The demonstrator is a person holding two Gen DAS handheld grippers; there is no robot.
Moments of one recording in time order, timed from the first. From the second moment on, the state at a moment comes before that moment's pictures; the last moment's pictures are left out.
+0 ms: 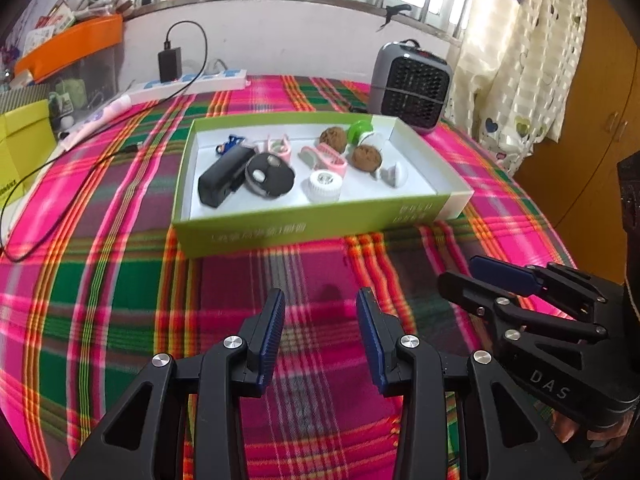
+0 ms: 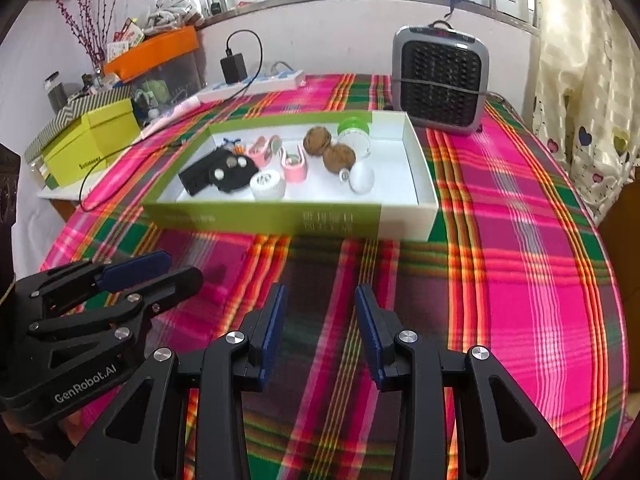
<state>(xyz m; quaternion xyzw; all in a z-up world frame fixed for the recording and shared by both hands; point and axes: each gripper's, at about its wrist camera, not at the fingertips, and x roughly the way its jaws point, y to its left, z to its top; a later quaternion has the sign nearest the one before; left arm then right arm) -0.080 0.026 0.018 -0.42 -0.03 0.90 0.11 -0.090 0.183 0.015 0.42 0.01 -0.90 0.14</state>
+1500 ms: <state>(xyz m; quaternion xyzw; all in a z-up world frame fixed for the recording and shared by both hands) -0.076 0.042 0.007 -0.43 0.01 0.90 0.06 -0.084 0.190 0.002 0.43 0.04 -0.90 0.09</state>
